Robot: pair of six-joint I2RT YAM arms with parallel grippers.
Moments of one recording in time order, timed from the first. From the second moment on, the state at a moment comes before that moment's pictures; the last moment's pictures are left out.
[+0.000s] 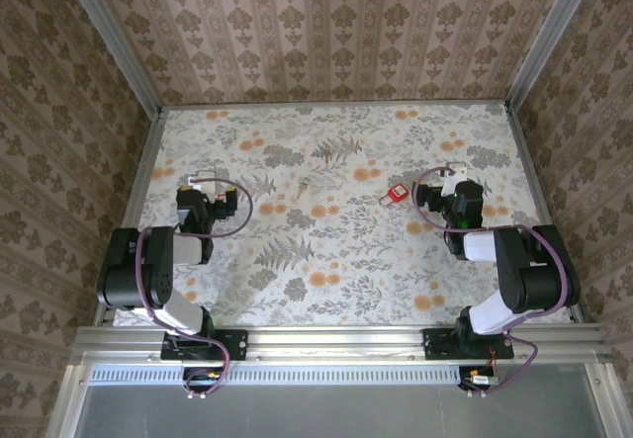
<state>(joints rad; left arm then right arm) -0.04 1.56 0.37 0.82 -0.04 0.12 -0.01 1.53 0.40 0.77 -0.03 0.03</state>
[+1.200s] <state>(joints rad) -0.10 0.86 0.77 -0.06 -0.29 -0.25 0.14 1.11 0.83 0.01 0.18 0.24</state>
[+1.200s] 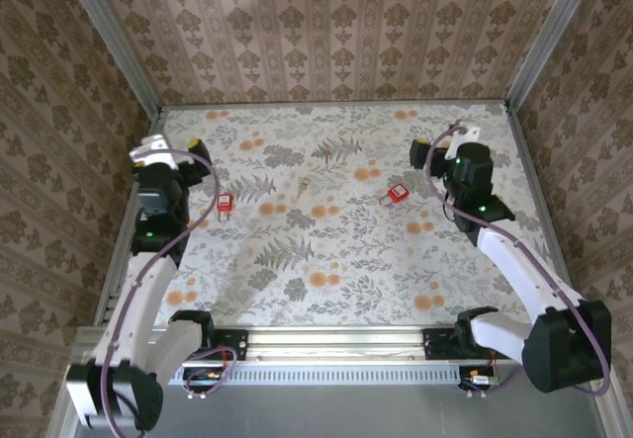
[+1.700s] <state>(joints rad) 0.06 0.68 0.58 -0.41 0.01 -0.68 0.24 1.53 1.16 -0.47 0.08 0.51</state>
